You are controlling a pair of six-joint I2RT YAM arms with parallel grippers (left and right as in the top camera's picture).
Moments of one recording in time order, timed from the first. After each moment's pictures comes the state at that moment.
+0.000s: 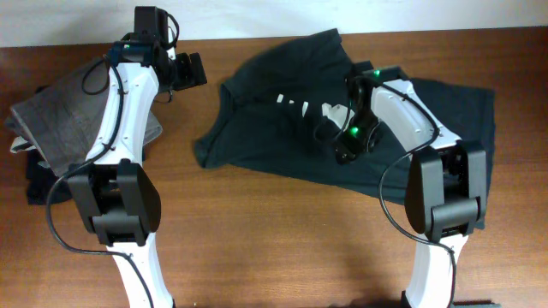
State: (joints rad) left arm -0.05 2.20 2.09 -0.98 0.02 -0.26; right arm 0.17 2.14 1.68 -1.21 -0.17 -0.48
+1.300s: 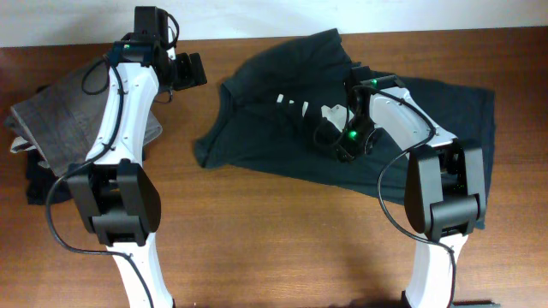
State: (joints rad) left arm -0.05 2.20 2.09 -0.98 0.02 -0.26; right arm 0.17 2.14 1.62 -1.07 -0.12 -0.50
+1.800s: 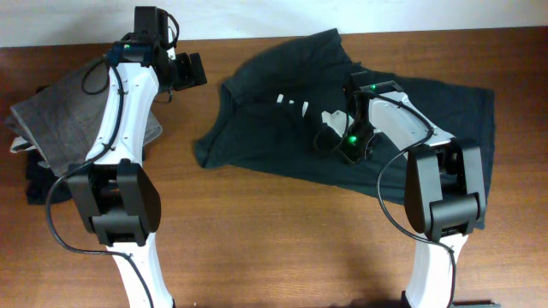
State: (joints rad) left arm -0.05 2.20 2.09 -0.98 0.02 -0.26; right arm 0.17 2.14 1.57 -1.04 -0.11 -0.50
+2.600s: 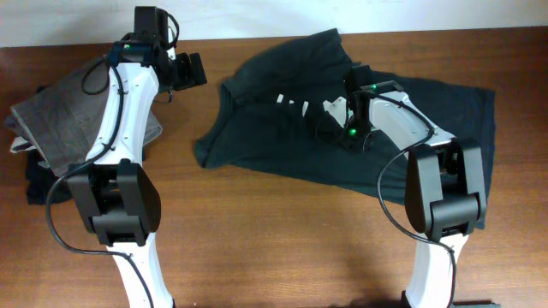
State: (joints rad) left arm -0.05 2.20 2.09 -0.98 0.02 -0.26; right arm 0.16 2.14 1.57 -0.87 0.01 -0.50
